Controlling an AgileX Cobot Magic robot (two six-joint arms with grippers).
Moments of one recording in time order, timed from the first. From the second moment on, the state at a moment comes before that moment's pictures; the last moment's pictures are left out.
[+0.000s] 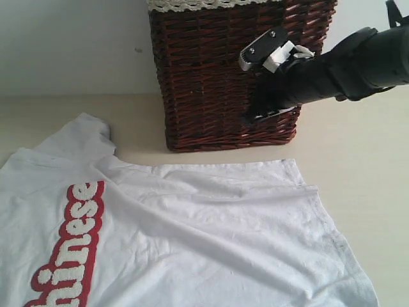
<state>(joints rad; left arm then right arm) -0.10 0.01 0.00 1.74 -0.12 -1.67 0.30 1.96 -1.27 1.03 0.20 -1.42</state>
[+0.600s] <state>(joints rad) -0.10 0.01 0.00 1.74 -0.12 -1.67 0.29 1.93 -1.33 0.72 0.69 -1.31</state>
